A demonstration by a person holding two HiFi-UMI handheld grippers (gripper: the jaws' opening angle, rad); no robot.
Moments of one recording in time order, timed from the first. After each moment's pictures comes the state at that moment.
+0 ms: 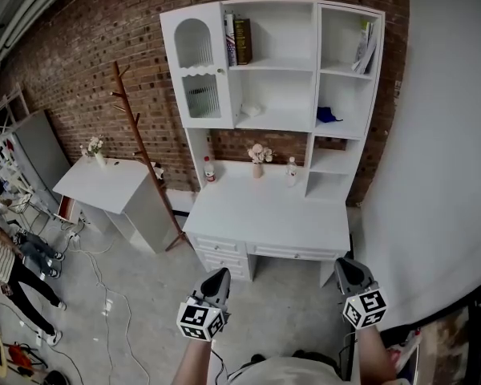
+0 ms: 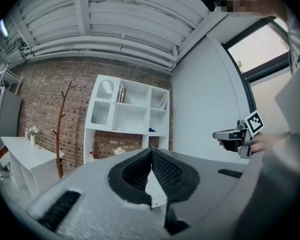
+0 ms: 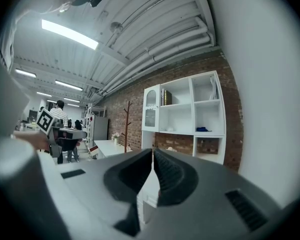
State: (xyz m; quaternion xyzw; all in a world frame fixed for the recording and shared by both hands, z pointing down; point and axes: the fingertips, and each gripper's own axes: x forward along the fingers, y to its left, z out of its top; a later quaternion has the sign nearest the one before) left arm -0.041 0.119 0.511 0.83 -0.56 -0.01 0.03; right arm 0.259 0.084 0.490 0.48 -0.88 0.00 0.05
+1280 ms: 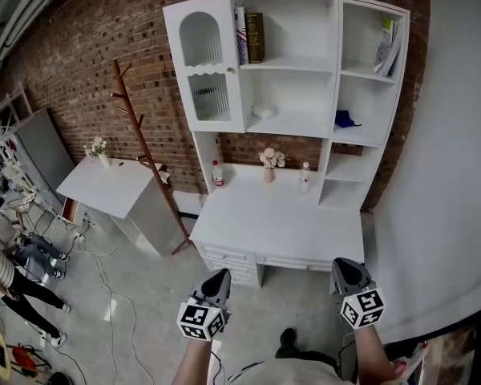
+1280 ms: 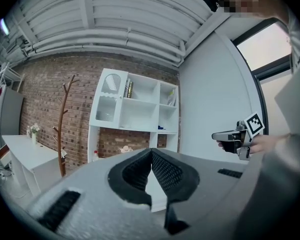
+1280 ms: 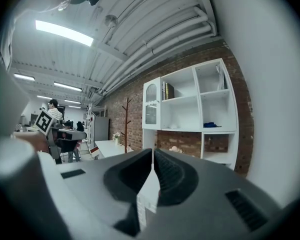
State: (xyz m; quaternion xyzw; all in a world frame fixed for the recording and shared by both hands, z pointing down) left arm -0.088 0.040 0.525 0.82 -0.57 0.00 0.04; right arm 0.206 -0.008 0.508 0.46 -0.88 0.01 0.05
